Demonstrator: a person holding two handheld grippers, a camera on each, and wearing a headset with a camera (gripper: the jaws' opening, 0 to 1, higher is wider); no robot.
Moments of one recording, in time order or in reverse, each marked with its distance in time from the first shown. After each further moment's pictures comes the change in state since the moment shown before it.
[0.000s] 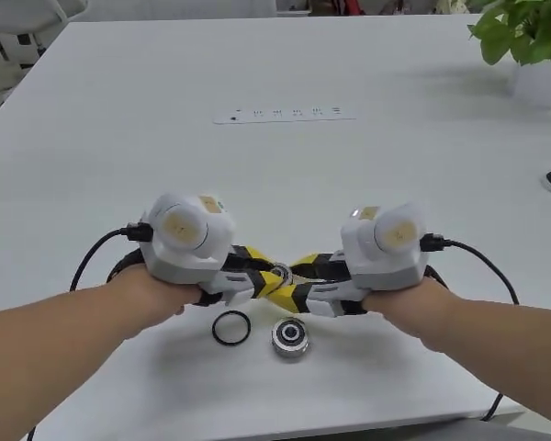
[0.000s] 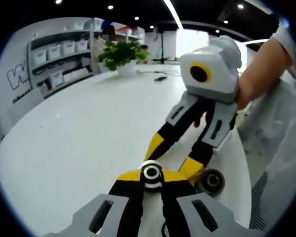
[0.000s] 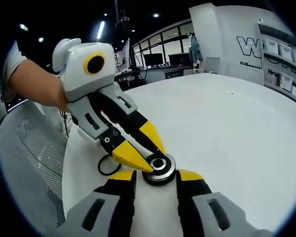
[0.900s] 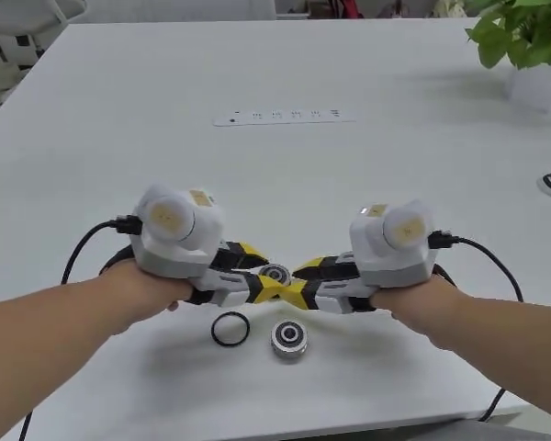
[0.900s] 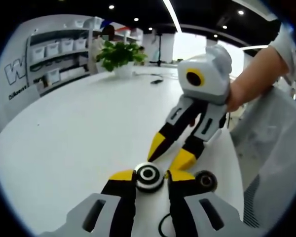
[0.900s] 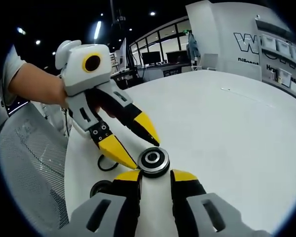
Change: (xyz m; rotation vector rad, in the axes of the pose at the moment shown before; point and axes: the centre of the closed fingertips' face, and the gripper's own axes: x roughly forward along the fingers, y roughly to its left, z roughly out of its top) left arm -0.004 -0.003 0.005 -0.032 -0.013 -0.058; right arm -0.012 -0.007 -0.005 0.040 0.016 0.004
